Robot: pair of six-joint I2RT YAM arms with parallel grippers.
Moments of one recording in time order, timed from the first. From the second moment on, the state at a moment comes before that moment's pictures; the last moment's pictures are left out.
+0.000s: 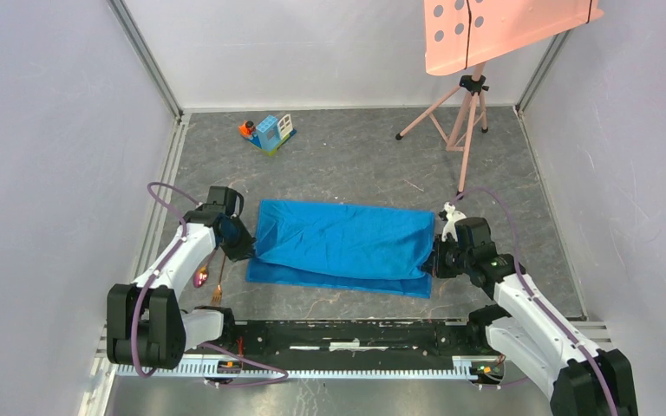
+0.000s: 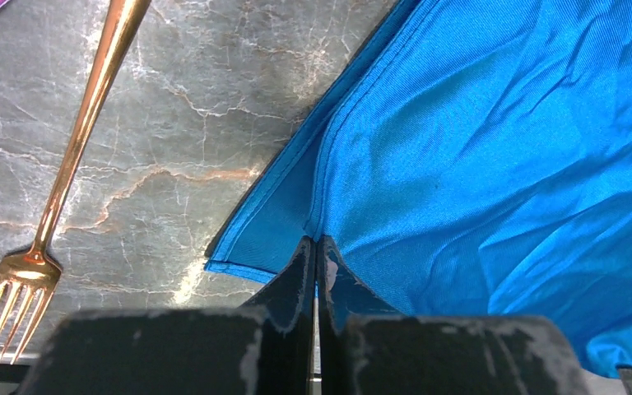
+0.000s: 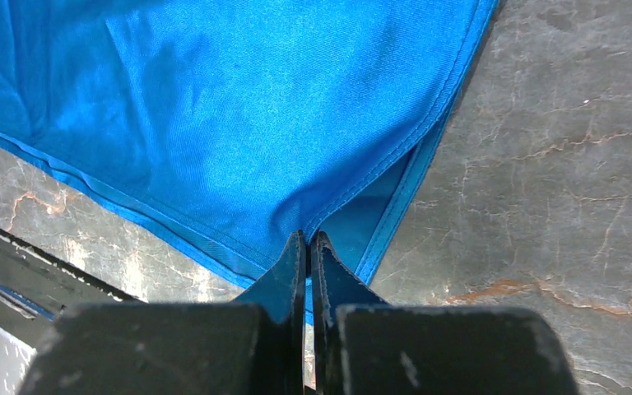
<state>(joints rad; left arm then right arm) -0.09 1.20 0.69 -0.73 0.04 -0.69 0.31 0.82 0.38 -0.45 -0.26 0.34</state>
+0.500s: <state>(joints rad) -0.09 1.15 0.68 -0.78 0.00 -0.73 0.31 0.77 0.37 -0.52 -0.29 0.35</state>
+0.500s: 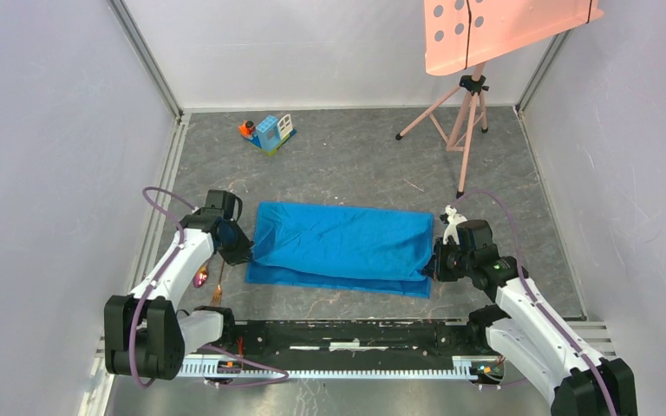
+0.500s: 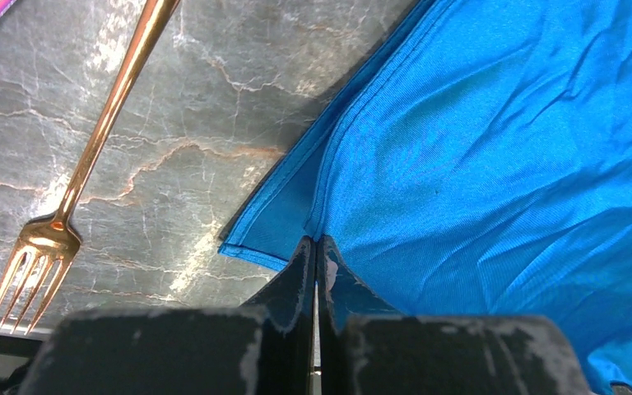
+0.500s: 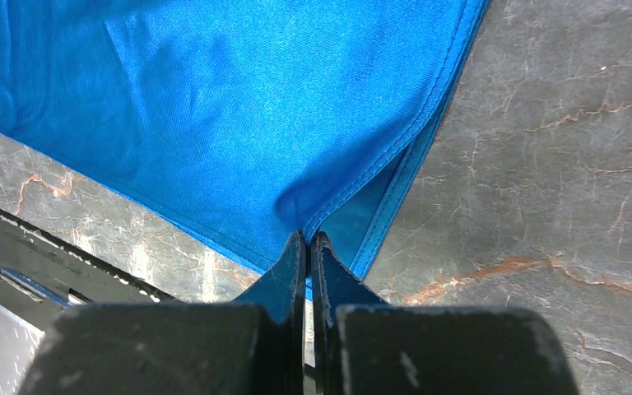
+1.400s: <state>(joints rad) -0.09 1.04 0.71 -0.91 -0.13 -0.82 0.31 0.62 0.32 -0.61 -0.41 0.41</state>
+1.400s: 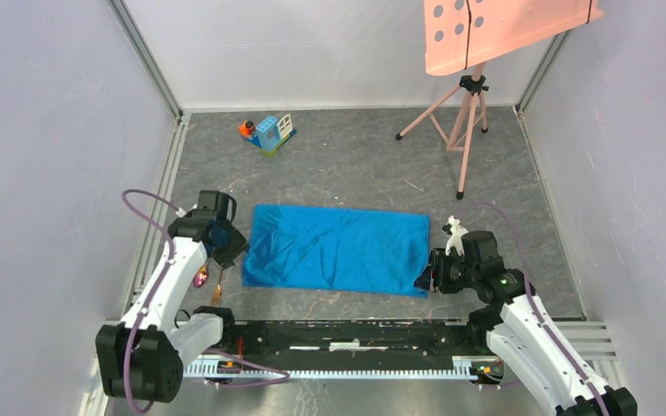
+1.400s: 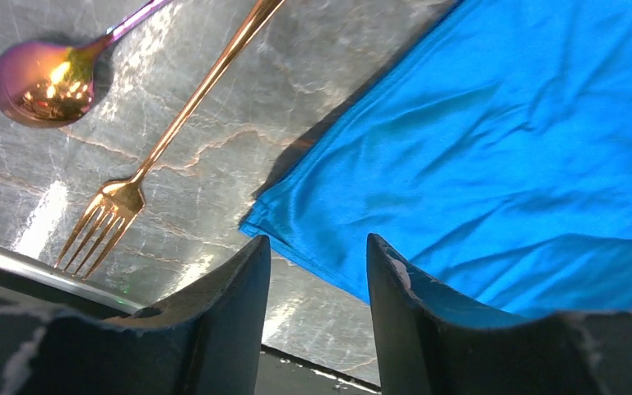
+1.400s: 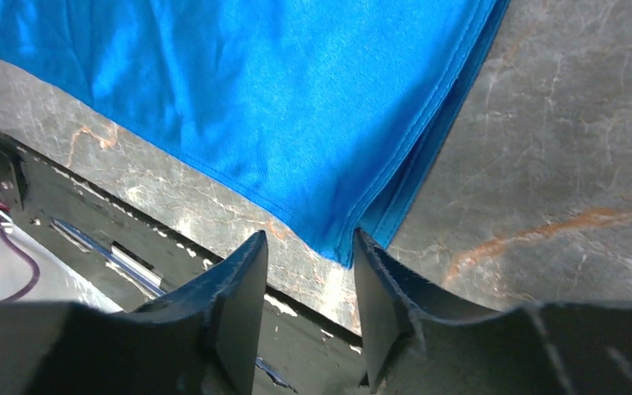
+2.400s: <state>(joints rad) -0.09 1.51 0.83 -0.14 0.28 -0.78 0.27 1.41 0.65 -0.02 -0.18 0.27</state>
